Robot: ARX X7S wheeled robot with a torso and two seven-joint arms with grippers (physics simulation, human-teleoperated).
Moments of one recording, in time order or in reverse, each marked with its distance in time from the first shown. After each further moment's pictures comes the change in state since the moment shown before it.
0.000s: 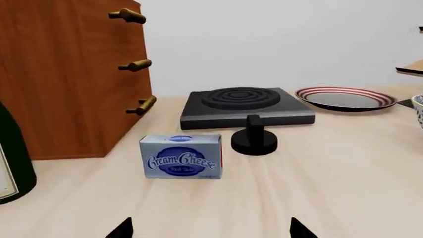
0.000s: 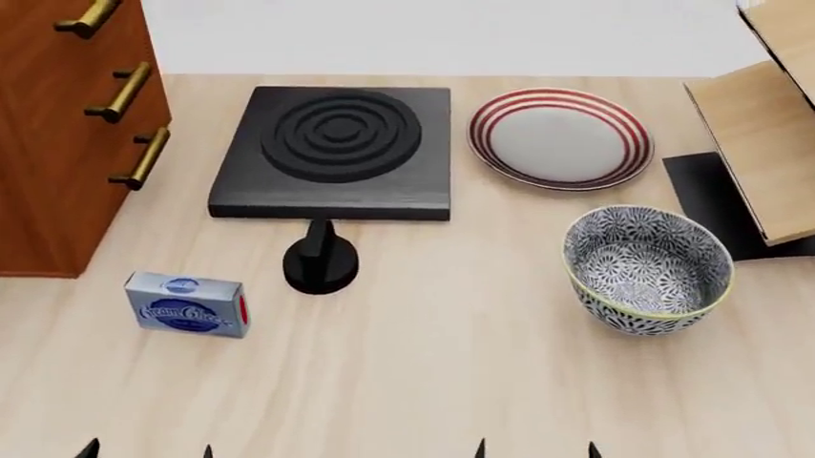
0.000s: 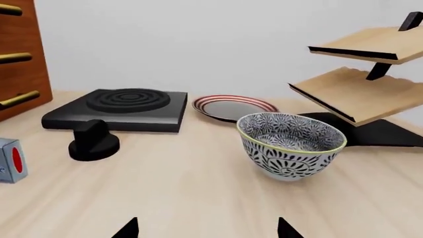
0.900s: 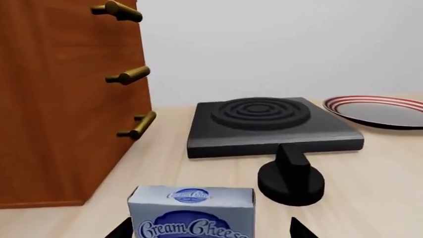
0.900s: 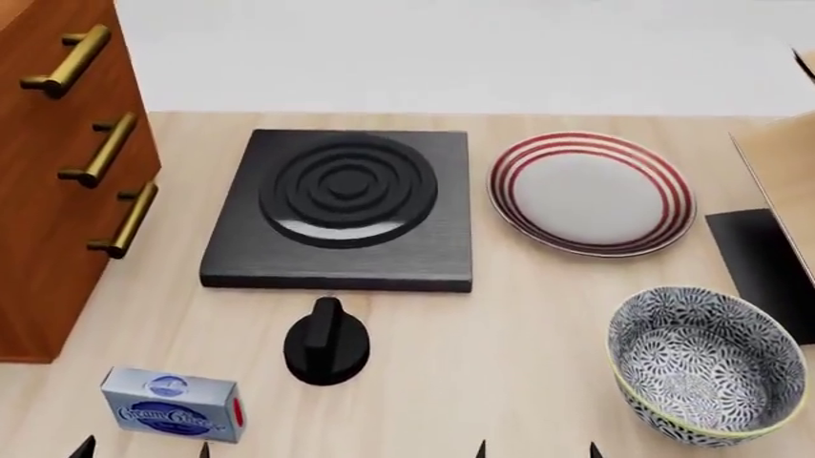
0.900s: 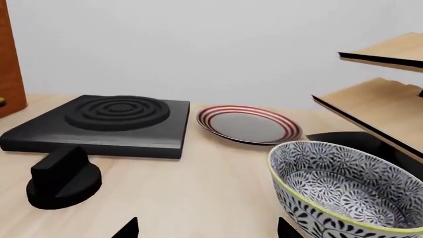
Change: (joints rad) left arm -0.004 -0.026 0.031 0.013 -0.015 -0.003 -0.036; right arm 0.006 0.026 -0.035 0.007 -0.002 -0.003 0.040
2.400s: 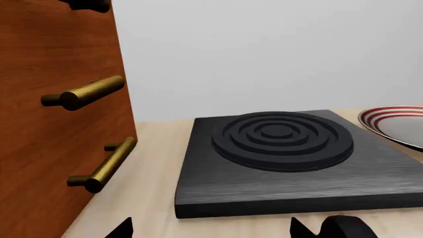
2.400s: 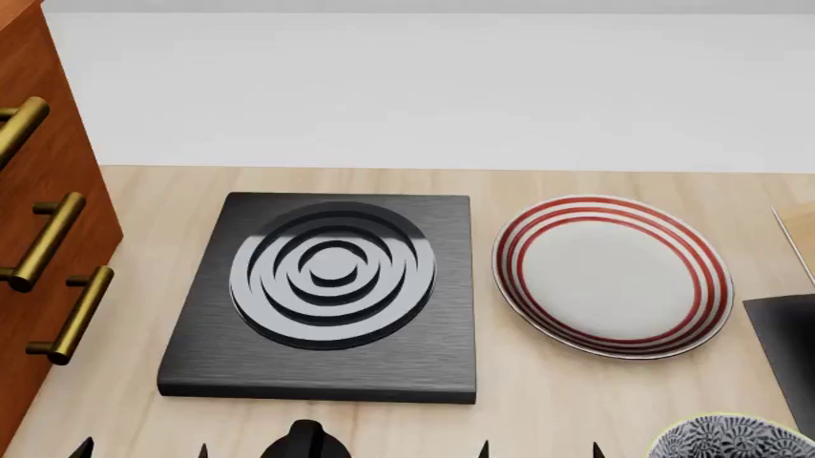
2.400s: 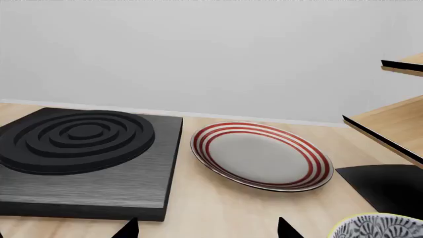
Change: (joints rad) left arm -0.005 -0.031 0.043 -0.003 -0.019 0.005 -0.043; right arm 0.012 0.030 -0.040 0.013 0.012 -0.007 0.047
